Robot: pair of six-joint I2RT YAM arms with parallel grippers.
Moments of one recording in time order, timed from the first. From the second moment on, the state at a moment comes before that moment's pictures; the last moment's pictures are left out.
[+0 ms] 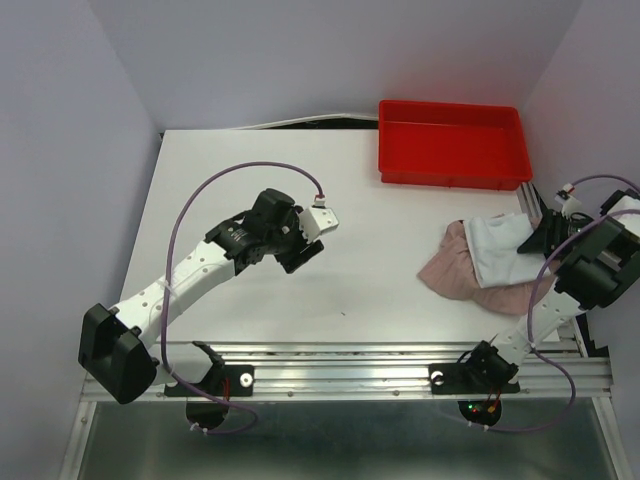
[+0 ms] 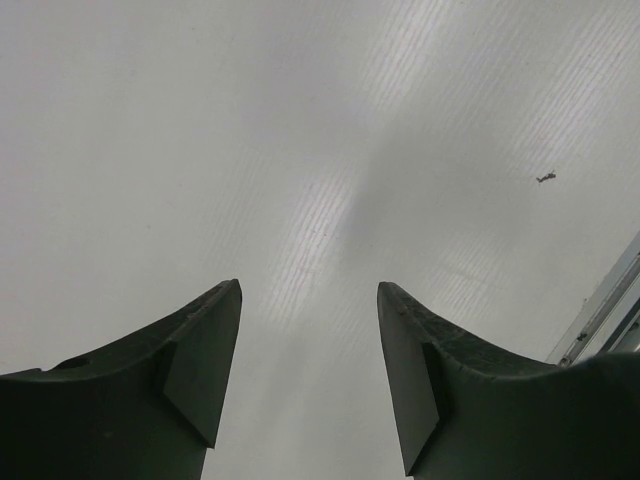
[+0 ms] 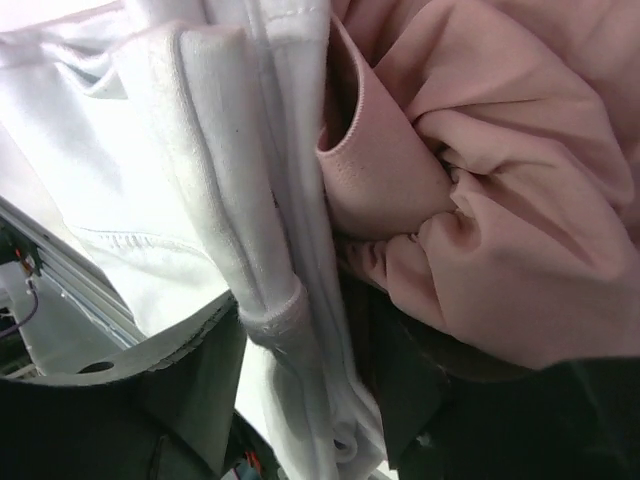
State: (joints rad) left arm -0.67 1.25 1.05 -0.61 0.17 0.42; right arm -0.82 2.02 1.62 -1.36 -0.76 -0.81
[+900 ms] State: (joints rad) left arm -0.53 1.29 1.08 -0.61 0.22 0.39; right arm -0.64 1.68 1.63 -0.99 -0.38 -0.40
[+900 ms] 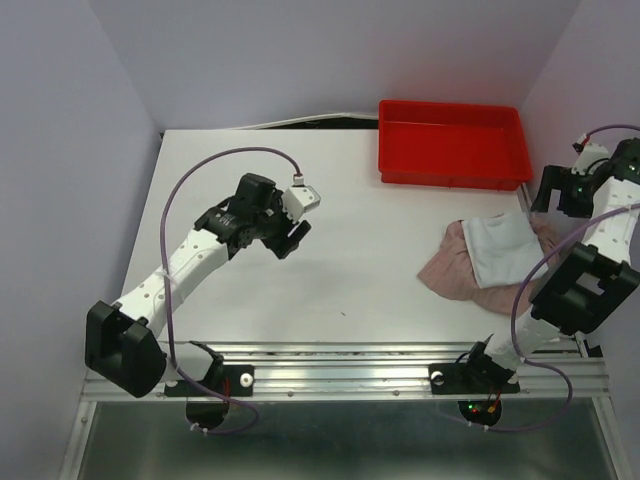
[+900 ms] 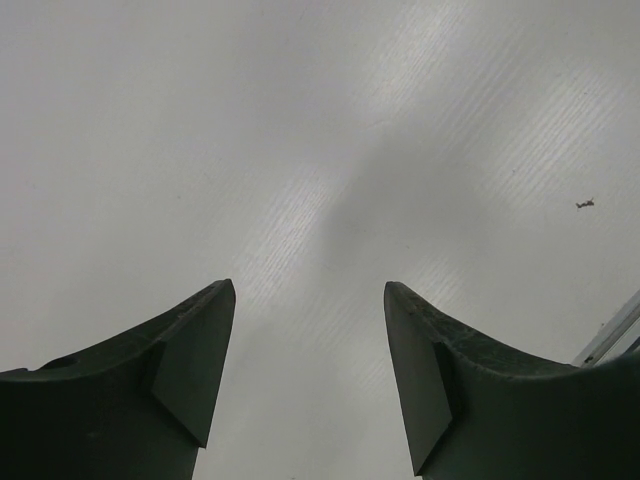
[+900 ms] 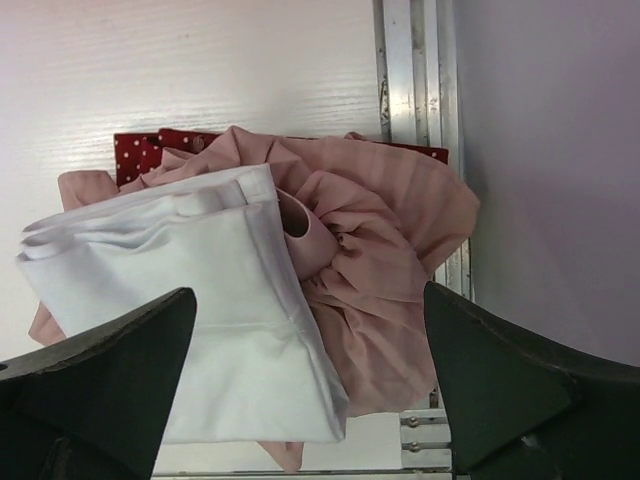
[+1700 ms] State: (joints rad) left arm -0.12 1.31 1.12 -0.55 0.40 0.26; right arm 0.32 1.55 1.18 -0.62 -0.50 -0.09
